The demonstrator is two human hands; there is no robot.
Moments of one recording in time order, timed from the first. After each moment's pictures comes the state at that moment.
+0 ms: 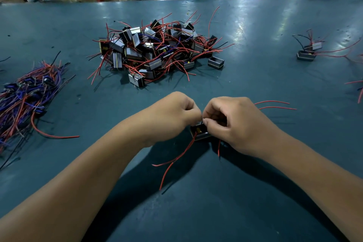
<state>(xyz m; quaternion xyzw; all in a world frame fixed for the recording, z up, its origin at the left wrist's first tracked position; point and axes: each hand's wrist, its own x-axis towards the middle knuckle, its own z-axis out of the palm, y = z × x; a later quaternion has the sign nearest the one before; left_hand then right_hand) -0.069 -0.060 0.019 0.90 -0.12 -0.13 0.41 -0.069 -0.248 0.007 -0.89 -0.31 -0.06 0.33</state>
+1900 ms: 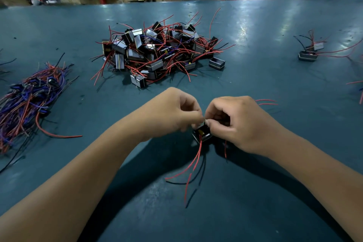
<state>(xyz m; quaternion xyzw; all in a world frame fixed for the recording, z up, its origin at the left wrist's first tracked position) -0.070 -0.054 0.024 0.88 -0.15 -0.12 0.44 -0.067 -0.256 0.009 -0.87 -0.35 -0.05 0.33</state>
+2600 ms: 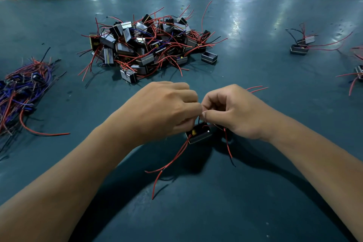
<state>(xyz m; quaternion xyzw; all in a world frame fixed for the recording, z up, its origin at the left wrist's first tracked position) -0.080 -0.057 0.035 0.86 -0.47 0.20 0.02 -0.058 -0.259 0.016 -0.84 -0.26 0.12 0.45</state>
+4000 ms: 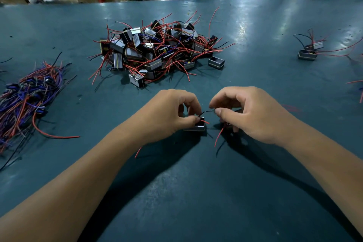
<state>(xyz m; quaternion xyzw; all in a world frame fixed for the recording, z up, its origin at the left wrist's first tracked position) -0.070 -0.051 0.018 0.92 -0.21 0.00 0.33 -0.056 -0.273 0.014 -0.87 -0.26 0.02 0.42</state>
